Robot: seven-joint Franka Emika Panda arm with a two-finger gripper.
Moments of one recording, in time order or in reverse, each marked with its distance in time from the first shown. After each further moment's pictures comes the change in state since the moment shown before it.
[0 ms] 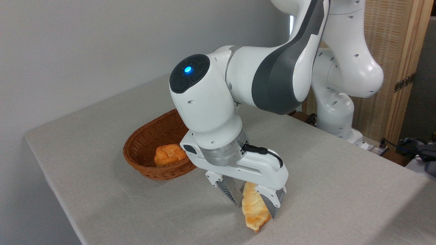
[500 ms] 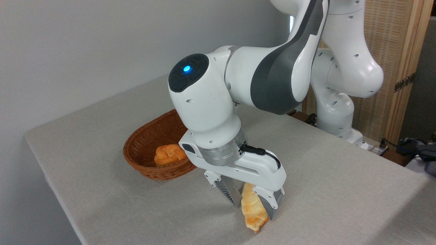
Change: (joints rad) arm 0.000 0.001 -0.005 0.001 0.000 0.014 0.021
